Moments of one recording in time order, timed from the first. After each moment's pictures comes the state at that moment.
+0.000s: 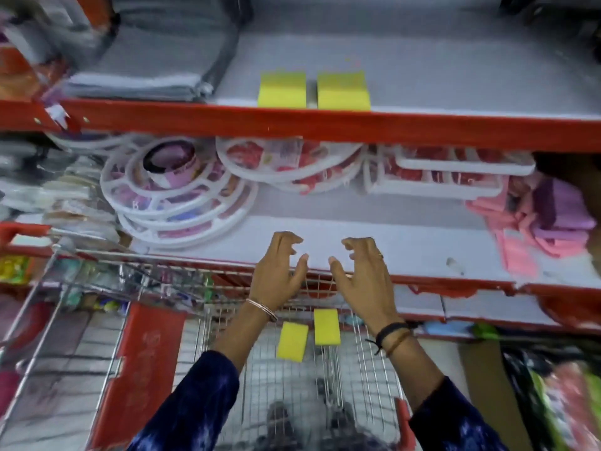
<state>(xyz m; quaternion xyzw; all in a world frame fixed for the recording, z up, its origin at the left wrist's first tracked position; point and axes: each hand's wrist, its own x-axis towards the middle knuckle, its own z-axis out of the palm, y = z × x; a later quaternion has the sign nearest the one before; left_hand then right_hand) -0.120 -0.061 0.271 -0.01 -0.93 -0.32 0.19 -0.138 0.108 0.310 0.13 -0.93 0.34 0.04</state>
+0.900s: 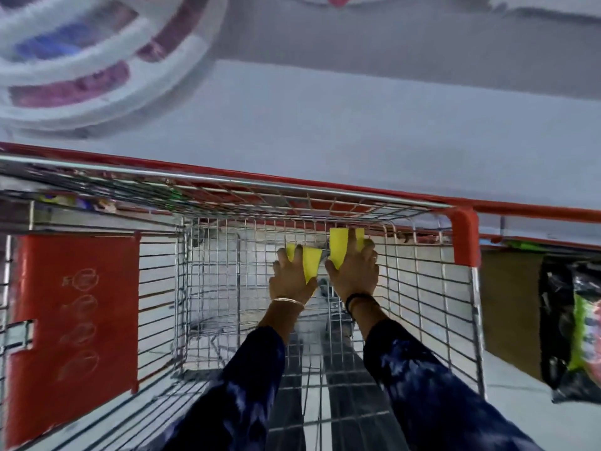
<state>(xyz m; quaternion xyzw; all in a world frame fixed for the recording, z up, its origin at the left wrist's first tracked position) -0.070 -0.035 -0.034 0.24 -0.89 -0.23 -0.32 -0.118 0.077 -0.018 -0.07 -0.94 0.12 -0.30</state>
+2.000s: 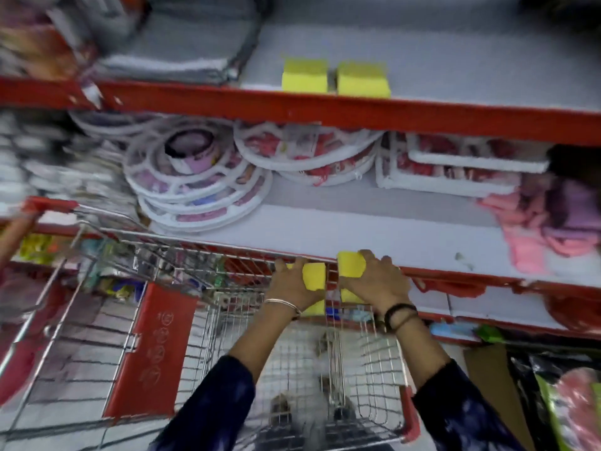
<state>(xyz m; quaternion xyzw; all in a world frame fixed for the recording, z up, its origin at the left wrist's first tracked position) -0.085 -0.042 0.276 0.19 -0.92 -0.29 -0.19 -0.131 0.113 0.310 0.01 -0.96 0.17 -0.23</state>
